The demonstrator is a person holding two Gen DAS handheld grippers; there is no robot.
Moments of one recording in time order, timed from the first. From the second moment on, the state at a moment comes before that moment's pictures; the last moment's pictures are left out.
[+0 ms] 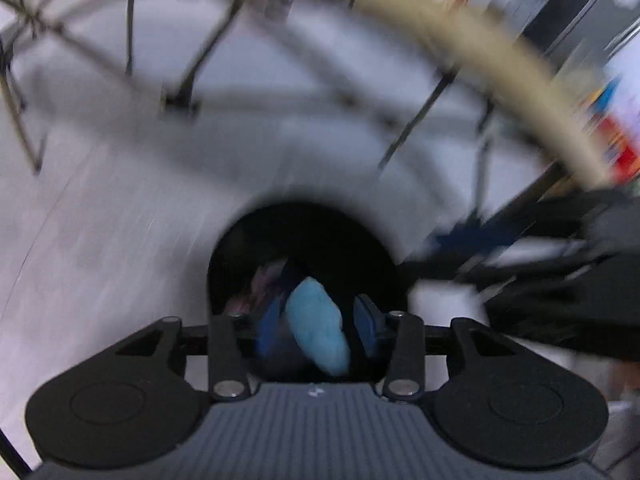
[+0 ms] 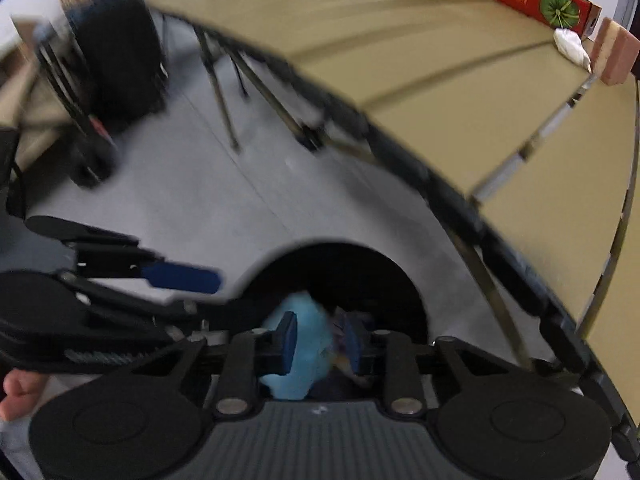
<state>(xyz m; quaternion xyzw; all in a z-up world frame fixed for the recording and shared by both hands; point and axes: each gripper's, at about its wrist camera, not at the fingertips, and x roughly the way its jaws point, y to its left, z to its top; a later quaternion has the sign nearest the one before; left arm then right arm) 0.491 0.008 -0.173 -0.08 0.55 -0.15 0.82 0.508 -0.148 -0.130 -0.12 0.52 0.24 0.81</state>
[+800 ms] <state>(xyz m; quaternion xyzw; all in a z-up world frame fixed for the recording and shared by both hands) 0.484 0.008 -0.143 -0.03 0.49 -0.11 0.87 0.513 -0.158 -0.097 -0.09 0.49 0.26 0.83</state>
